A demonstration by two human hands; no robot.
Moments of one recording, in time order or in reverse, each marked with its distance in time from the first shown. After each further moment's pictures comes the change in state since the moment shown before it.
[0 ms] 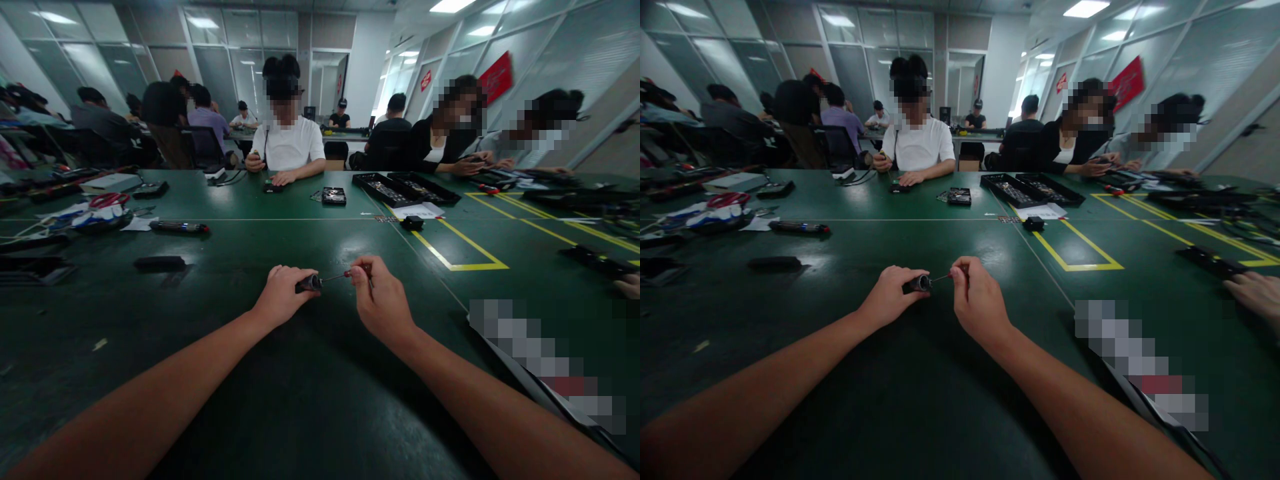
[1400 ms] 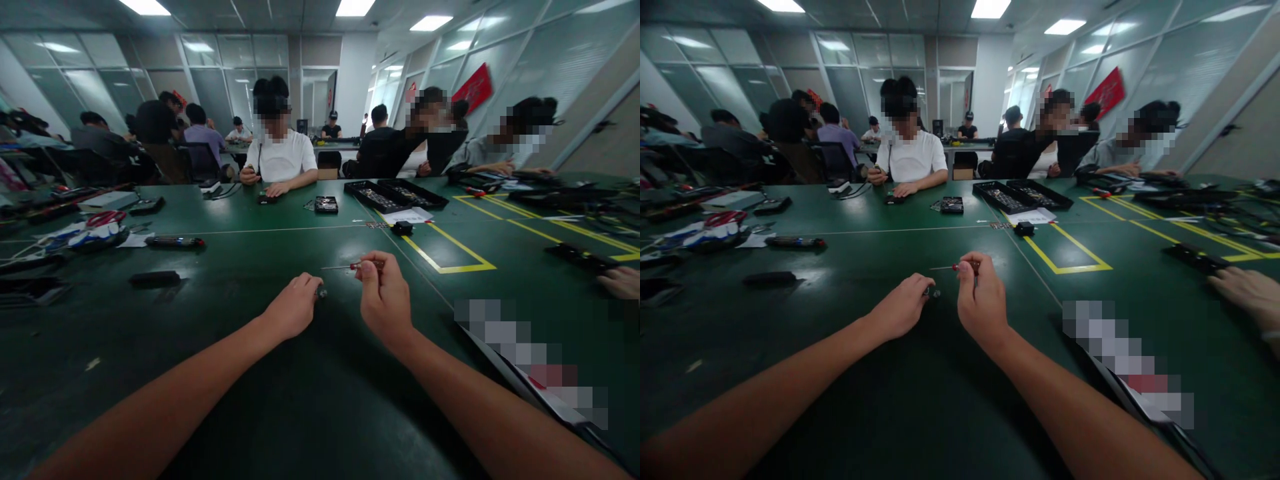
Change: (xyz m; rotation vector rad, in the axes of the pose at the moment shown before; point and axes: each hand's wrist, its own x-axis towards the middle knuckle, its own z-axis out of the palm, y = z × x) left_hand 0.013 0.032 0.010 0.091 -0.199 0.055; right_hand 0.005 0.004 -0.009 0.143 0.257 0.095
